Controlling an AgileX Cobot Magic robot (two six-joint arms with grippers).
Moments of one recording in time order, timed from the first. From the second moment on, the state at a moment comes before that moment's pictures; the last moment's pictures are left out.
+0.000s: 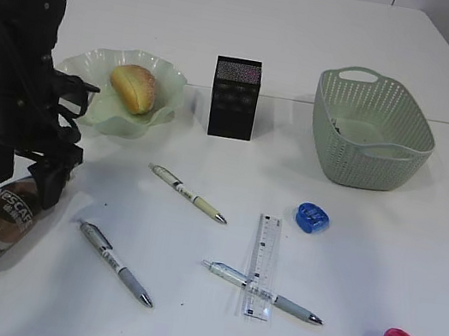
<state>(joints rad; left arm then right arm) -0.25 2.08 -1.48 0.03 1.18 0.01 0.02 1.46 -1.61 0.19 1.26 0.02</state>
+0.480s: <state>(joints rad) -0.25 2.14 -1.48 0.03 1.17 0.01 0.02 1.46 -1.61 0.19 1.26 0.02</state>
